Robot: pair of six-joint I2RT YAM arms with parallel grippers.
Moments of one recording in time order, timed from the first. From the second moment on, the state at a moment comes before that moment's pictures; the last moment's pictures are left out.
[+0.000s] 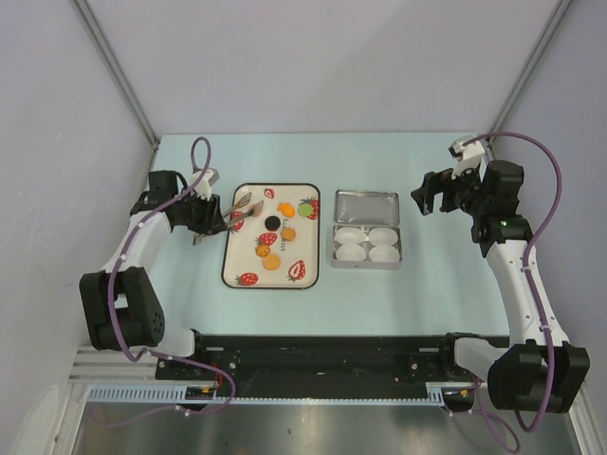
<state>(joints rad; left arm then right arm) 0.12 1.43 1.02 -0.56 0.55 0.34 -0.05 1.11 1.01 -0.28 -0.49 -0.15</state>
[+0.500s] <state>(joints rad) 0.13 1.50 1.02 -0.53 0.55 0.34 -0.06 1.10 1.01 -0.28 -0.49 -0.15</state>
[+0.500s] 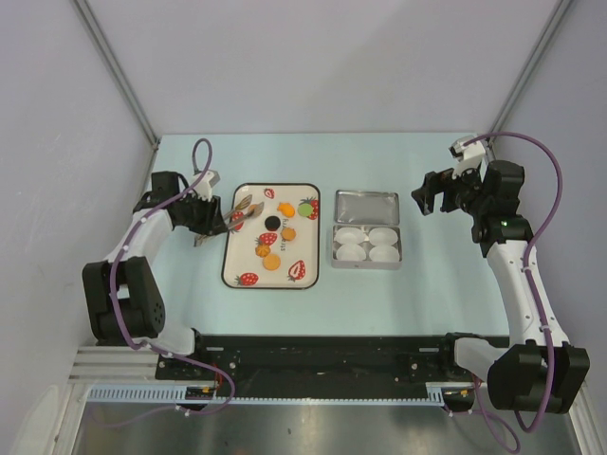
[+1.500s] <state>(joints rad) 0.16 1.51 1.01 -0.54 0.60 0.34 -0.07 1.09 1.01 -0.28 -0.50 -0.15</state>
